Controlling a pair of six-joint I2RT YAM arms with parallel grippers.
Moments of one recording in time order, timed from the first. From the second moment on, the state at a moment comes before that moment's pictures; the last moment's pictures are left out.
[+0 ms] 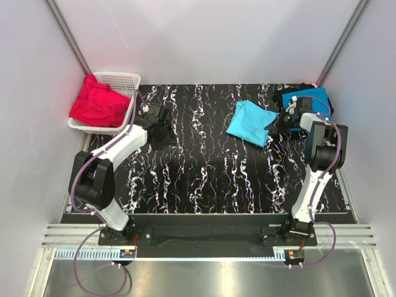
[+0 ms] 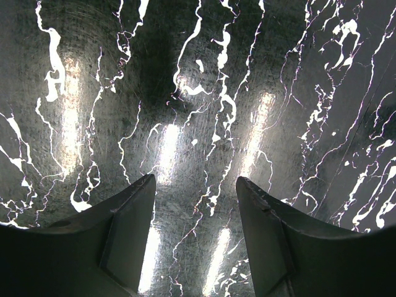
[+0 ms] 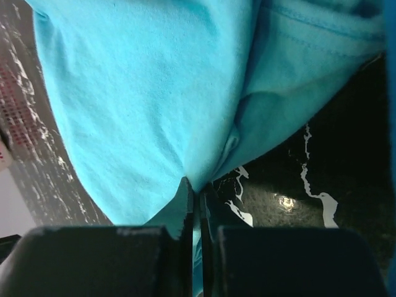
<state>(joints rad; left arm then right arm) -0.37 1.64 1.22 -0.63 -0.06 -0.65 -0.19 2.14 1.45 -0.29 -0.58 0.42</state>
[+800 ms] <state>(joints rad) -0.37 1.59 1.22 -0.63 -0.05 -0.65 -0.04 1.79 1.41 -0.76 -0.01 0.40</state>
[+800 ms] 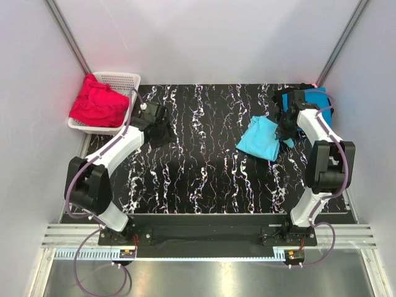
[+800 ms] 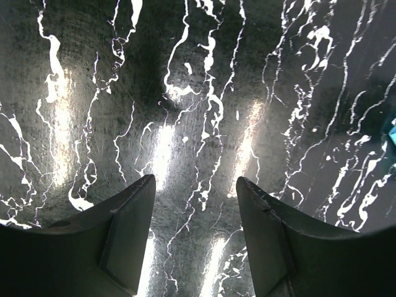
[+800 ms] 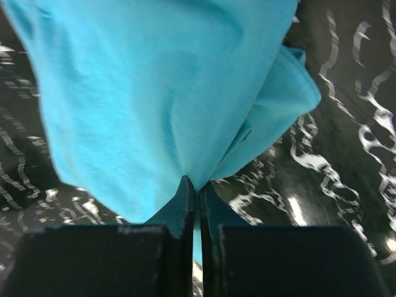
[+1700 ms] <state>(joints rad) -0.37 1.52 1.22 -0.66 -0.06 -0.65 -0.18 1.85 1.59 -1.03 0.53 0.54</state>
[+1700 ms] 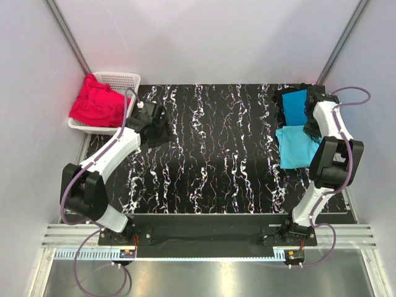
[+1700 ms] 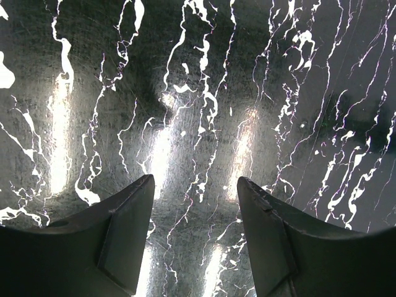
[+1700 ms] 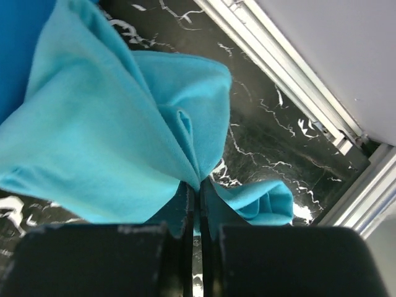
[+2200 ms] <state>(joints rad) -0.37 1.52 1.22 -0.67 -0.07 -0.65 -0.29 1.98 1.61 -1.07 0.67 0.57</state>
